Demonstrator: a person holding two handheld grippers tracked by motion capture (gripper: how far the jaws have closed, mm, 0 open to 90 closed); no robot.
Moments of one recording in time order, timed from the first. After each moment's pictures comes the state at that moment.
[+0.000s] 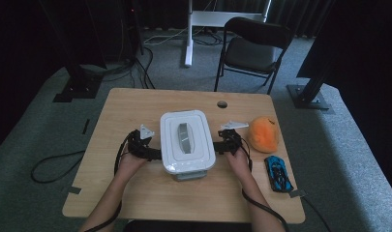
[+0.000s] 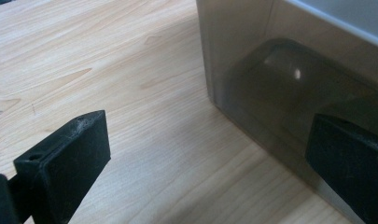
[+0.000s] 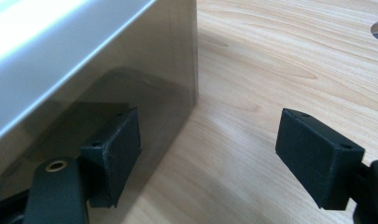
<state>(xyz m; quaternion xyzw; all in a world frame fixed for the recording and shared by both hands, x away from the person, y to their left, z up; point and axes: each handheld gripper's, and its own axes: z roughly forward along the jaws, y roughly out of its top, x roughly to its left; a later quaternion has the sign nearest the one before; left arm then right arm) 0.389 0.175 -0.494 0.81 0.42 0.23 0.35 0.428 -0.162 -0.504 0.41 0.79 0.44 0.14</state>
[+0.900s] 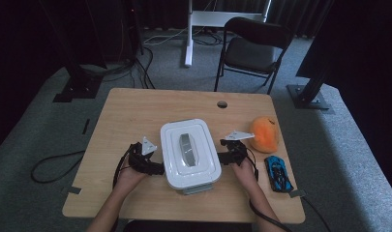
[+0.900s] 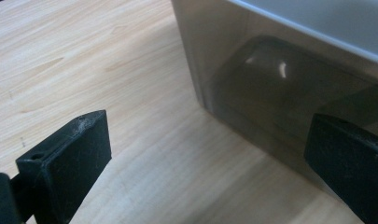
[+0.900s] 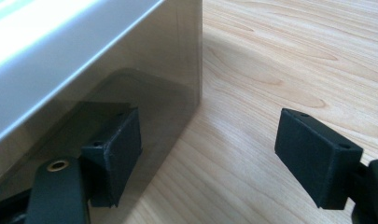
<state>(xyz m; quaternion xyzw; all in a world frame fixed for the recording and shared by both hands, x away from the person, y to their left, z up) 0.339 0.164 -0.492 0.82 0.39 0.23 0.35 0.390 -0.175 -0.506 0.38 0.80 0.45 0.12</state>
